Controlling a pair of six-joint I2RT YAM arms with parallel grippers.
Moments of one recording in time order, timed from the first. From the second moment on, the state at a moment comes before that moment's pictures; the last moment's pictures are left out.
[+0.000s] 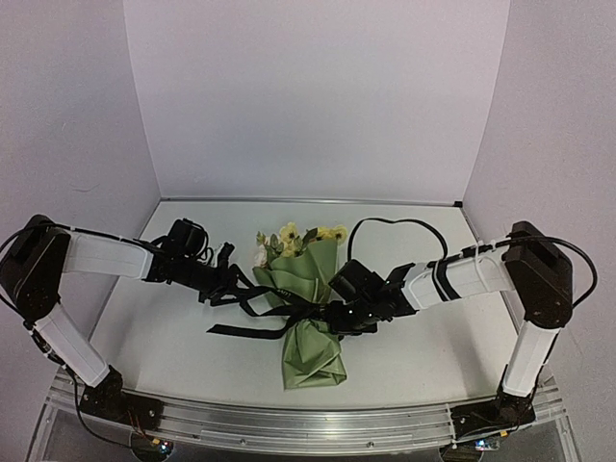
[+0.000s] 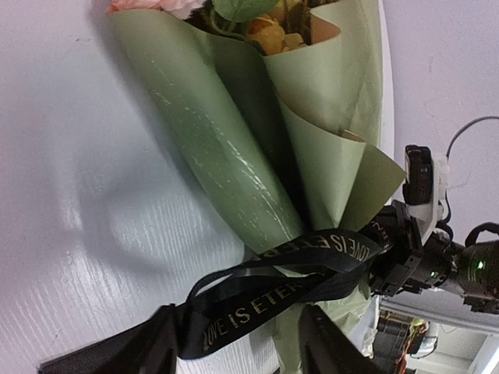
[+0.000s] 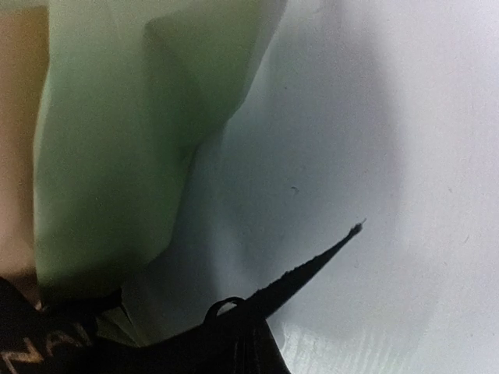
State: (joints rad) left arm -0.51 1.58 0.80 -0.08 0.62 -0.71; right arm 0.98 1.85 1.05 -0.28 0.10 0.85
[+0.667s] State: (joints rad) left arm -0.78 1.47 0.72 -0.09 0.34 -1.20; right arm 0.99 1.87 1.00 -0.12 0.07 0.89
